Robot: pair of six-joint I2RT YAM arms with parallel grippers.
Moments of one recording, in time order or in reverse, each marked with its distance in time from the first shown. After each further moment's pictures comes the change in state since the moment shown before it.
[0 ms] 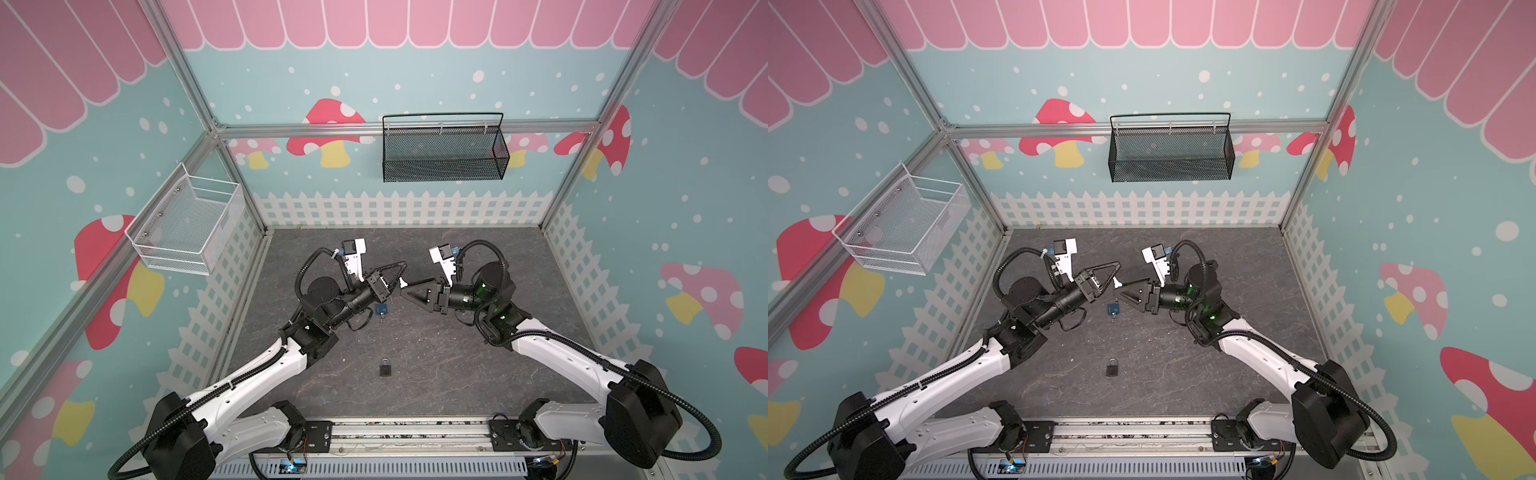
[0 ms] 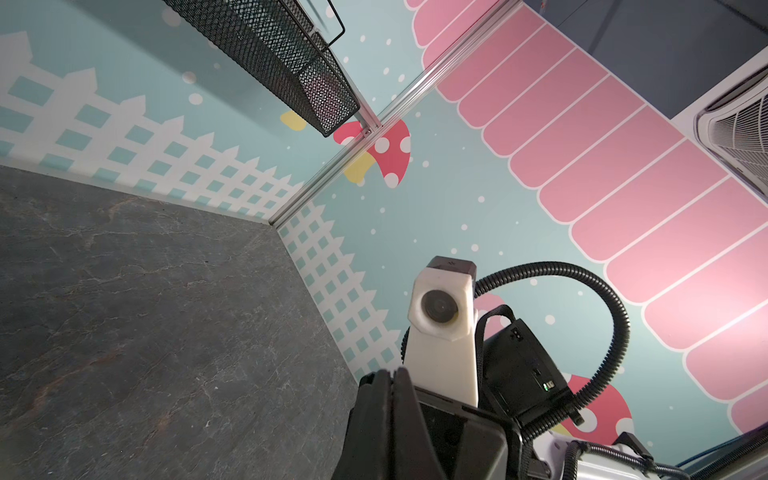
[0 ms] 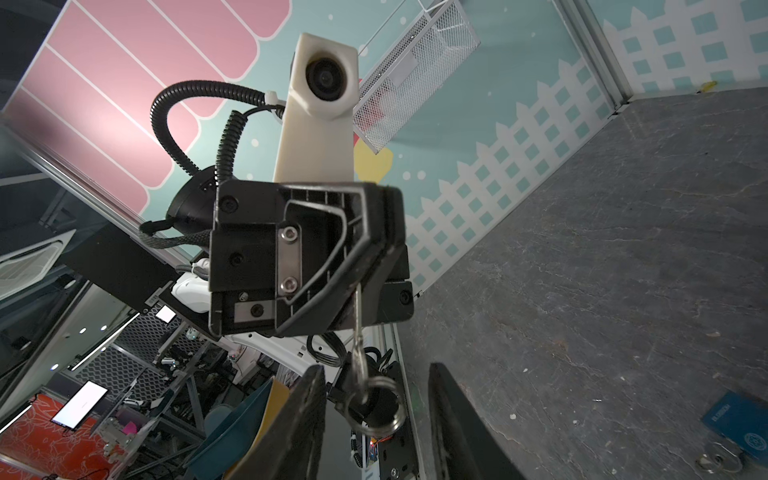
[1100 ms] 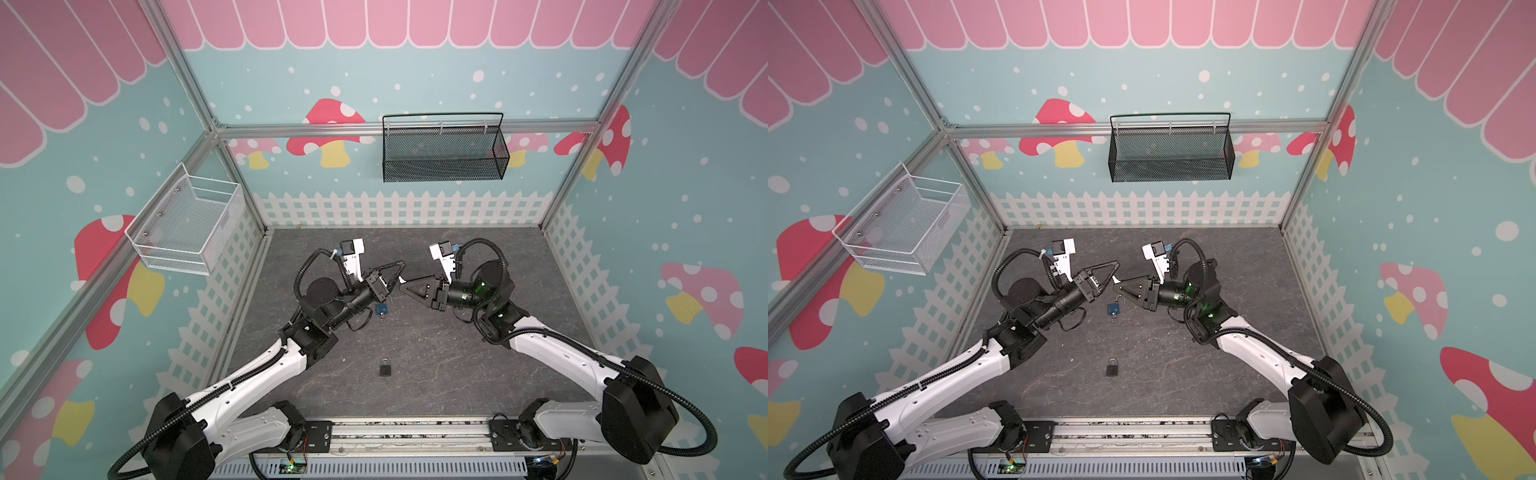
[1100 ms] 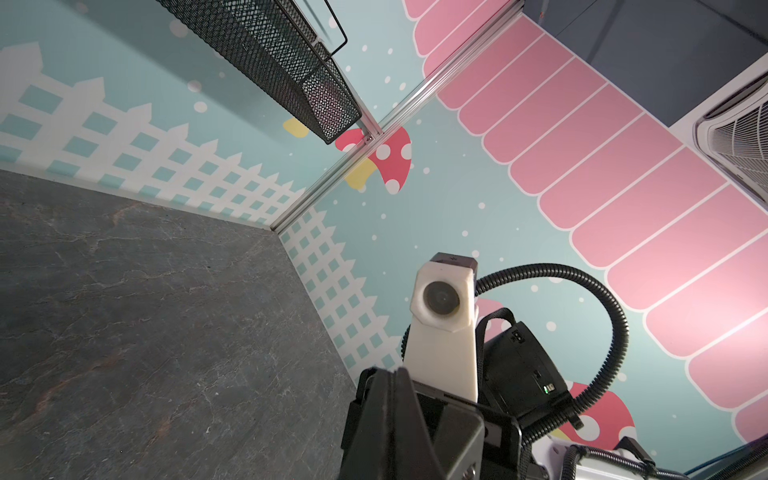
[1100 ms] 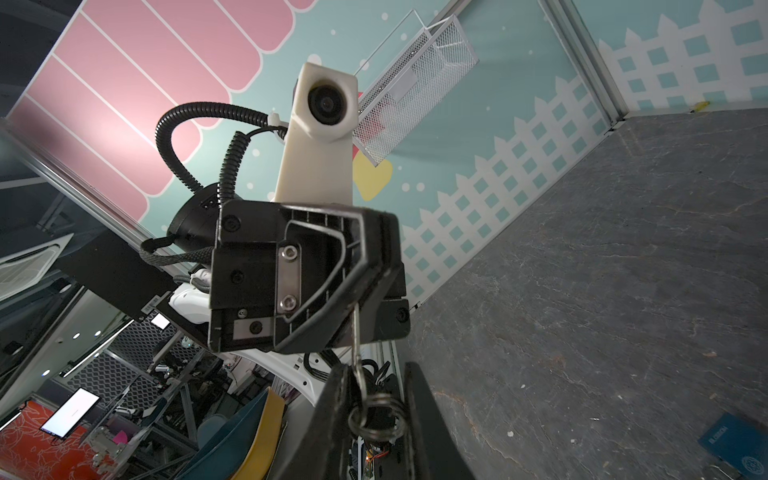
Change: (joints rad) left arm 0.000 -0.006 -0.009 0.014 -0.020 -0.003; right arm 0.000 0.024 0.013 0.038 0.015 0.010
